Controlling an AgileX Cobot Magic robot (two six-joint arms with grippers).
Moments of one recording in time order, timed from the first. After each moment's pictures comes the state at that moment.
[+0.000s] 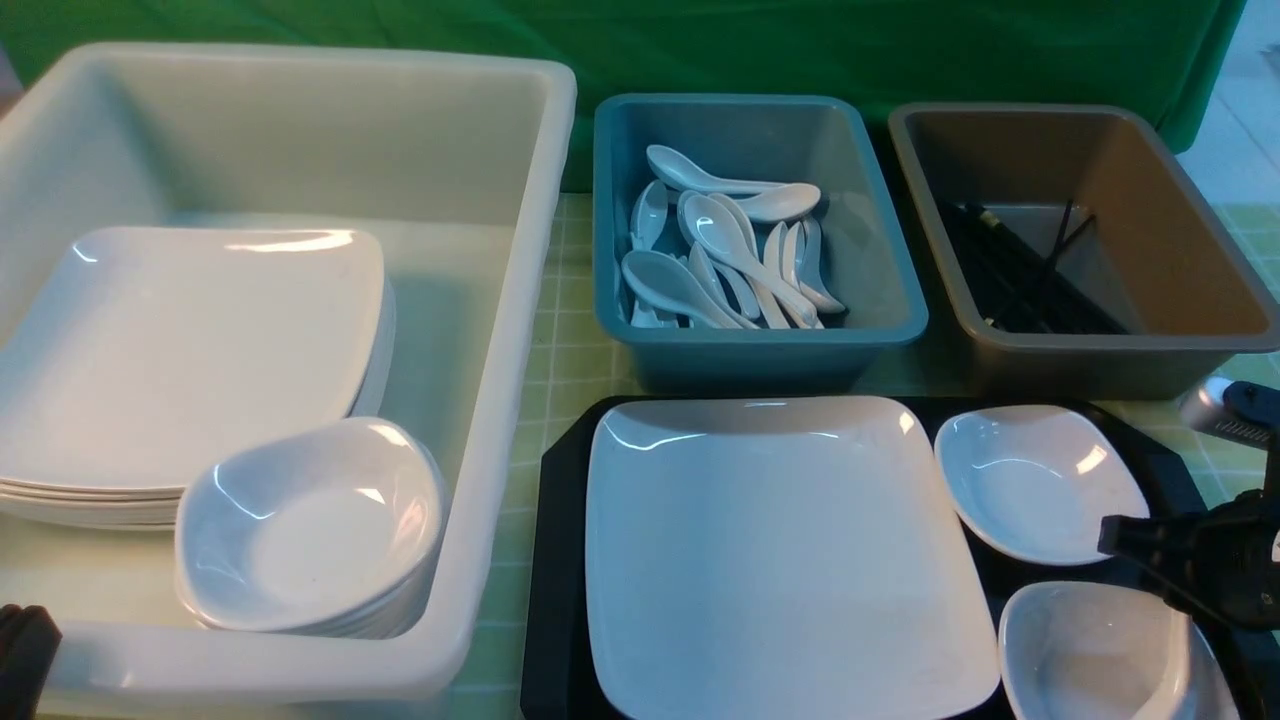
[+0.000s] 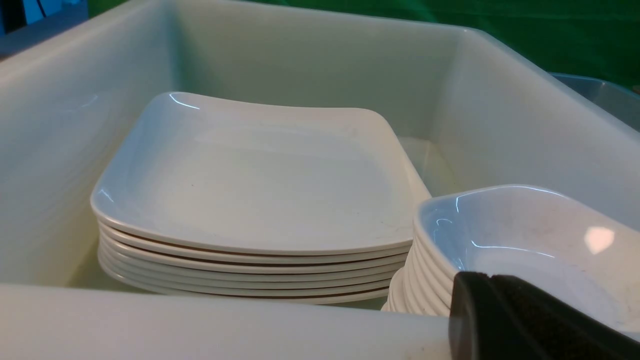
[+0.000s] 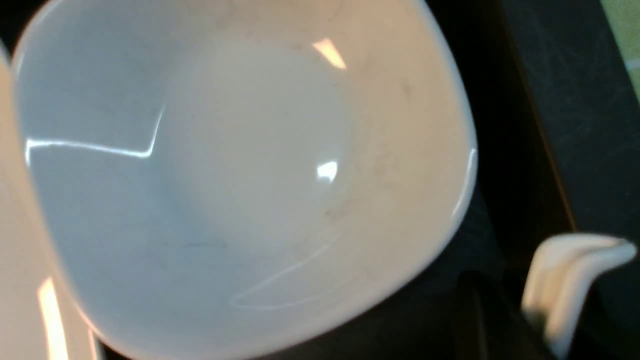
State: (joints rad) right arm 0.08 1.46 -0.54 -0.10 0.12 0.51; left arm -0.05 -0.01 0.00 -0.05 0.16 -0.05
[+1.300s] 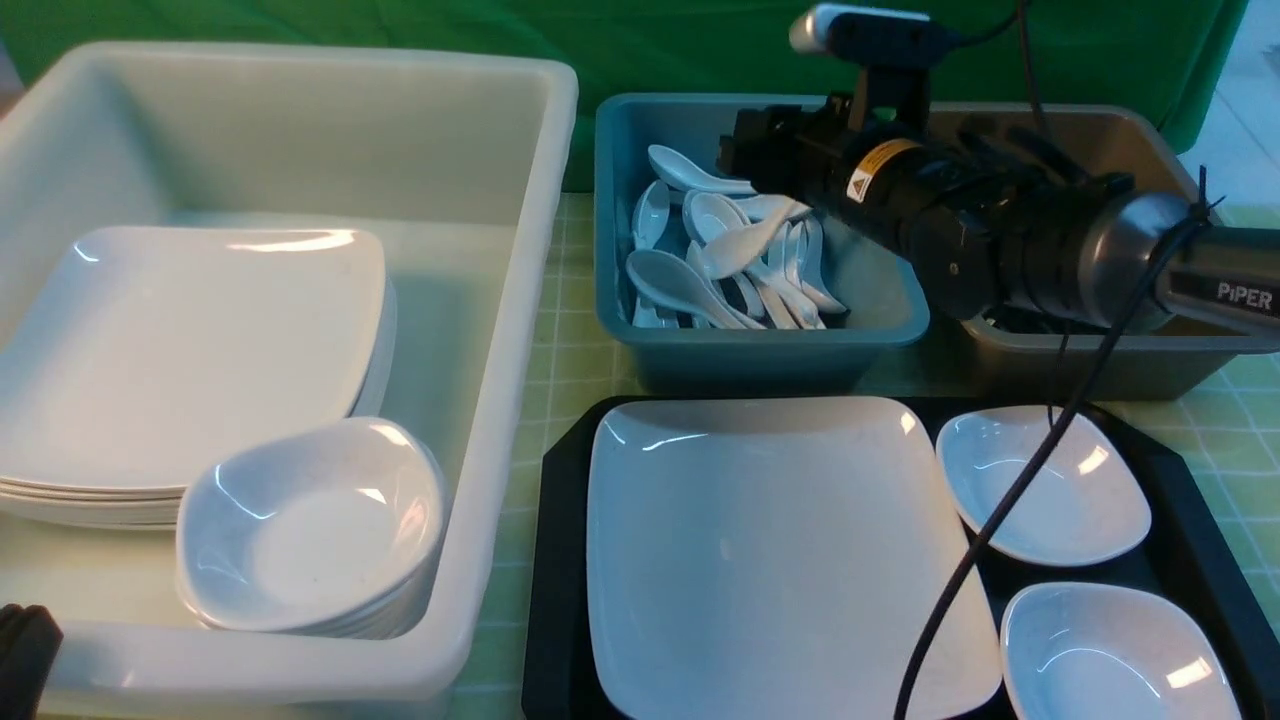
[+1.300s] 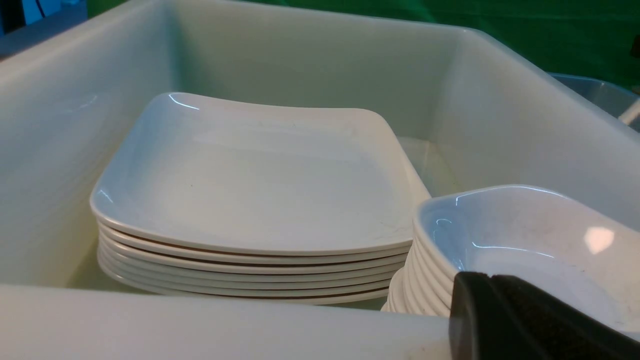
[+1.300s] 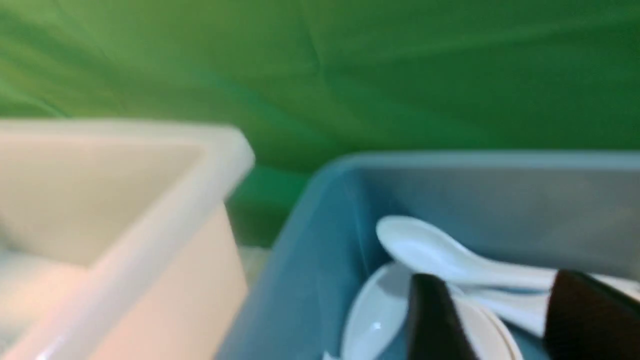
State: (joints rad) right arm 0.42 2.10 -1.50 -0.10 -0.31 0.42; left arm -0.05 -0.01 0.00 -0.05 0.16 -0.05
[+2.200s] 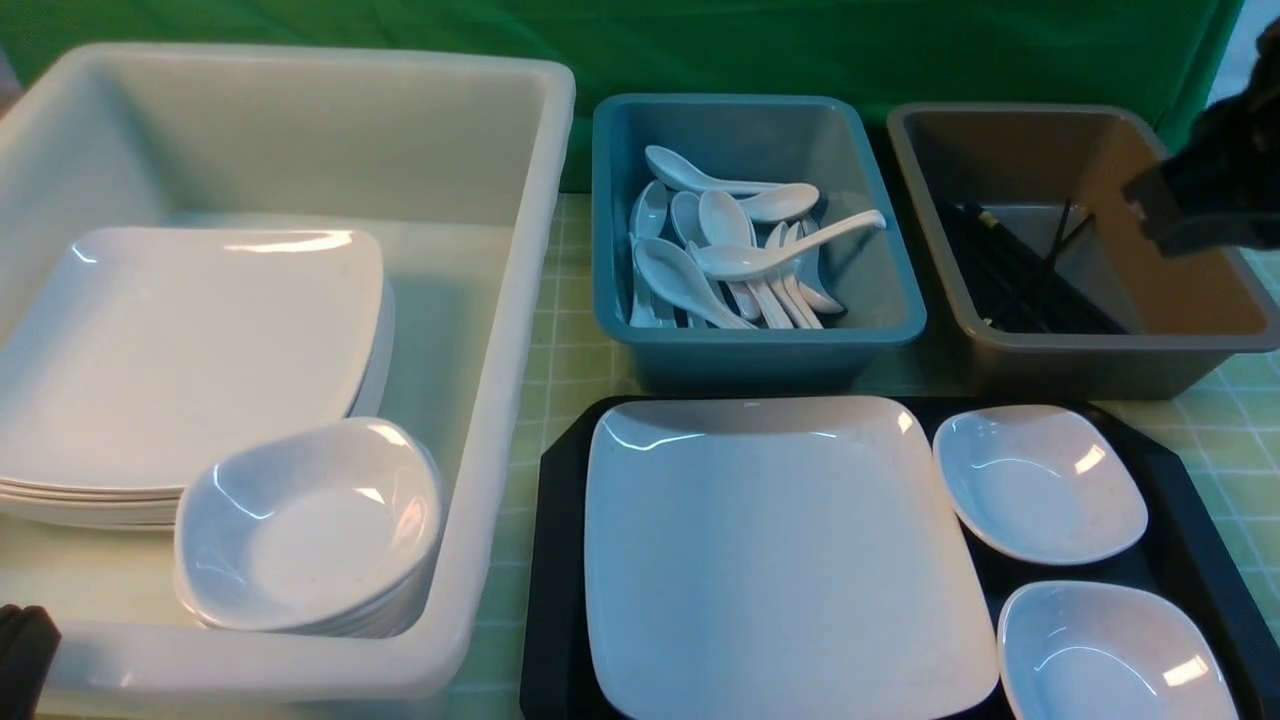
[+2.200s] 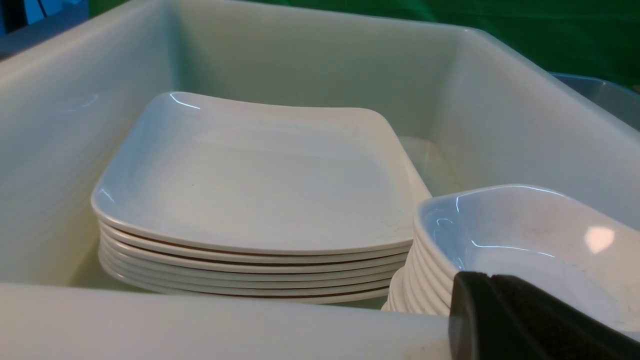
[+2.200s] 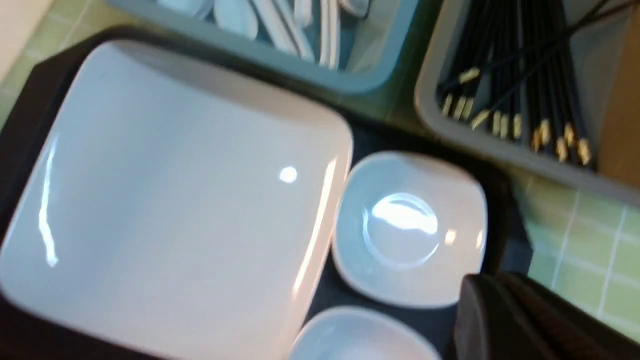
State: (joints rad) right arm 0.42 1.31 -1.46 -0.07 1.19 0.08; left arm -0.05 -0.01 0.00 -0.05 0.16 -0.05
